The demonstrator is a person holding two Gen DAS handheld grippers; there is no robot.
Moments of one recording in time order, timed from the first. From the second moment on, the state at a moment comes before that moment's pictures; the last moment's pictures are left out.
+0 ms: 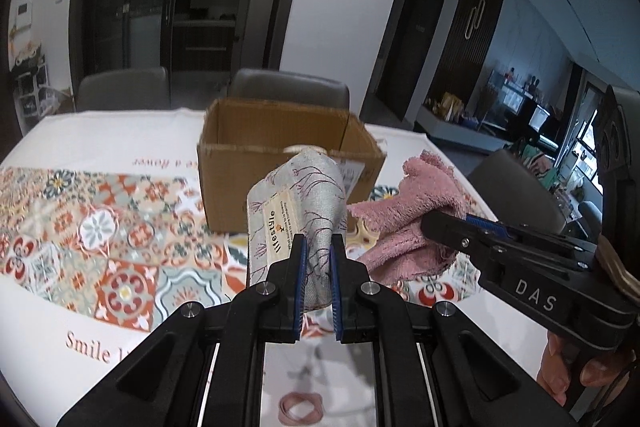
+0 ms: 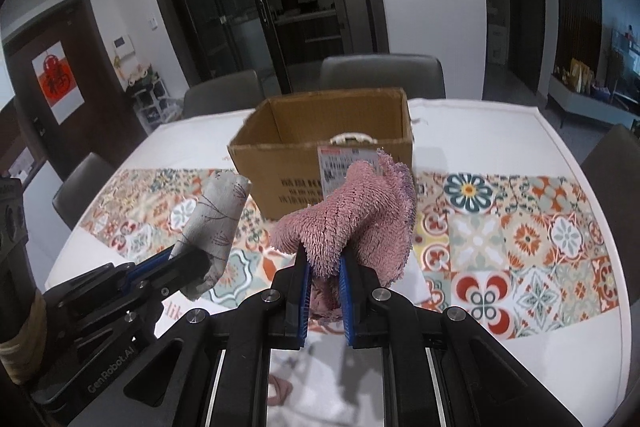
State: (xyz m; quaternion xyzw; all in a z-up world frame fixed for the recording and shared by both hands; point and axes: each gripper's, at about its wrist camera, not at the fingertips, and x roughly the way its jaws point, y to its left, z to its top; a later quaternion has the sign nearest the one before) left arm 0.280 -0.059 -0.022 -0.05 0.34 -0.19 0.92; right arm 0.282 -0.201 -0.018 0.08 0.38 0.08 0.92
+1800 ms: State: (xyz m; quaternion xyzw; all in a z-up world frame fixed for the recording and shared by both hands) left arm 0.427 -0.053 0.022 -0.02 0.25 -0.18 0.95; right arm 0.408 -0.184 0.042 0.08 0.28 0.10 0.95
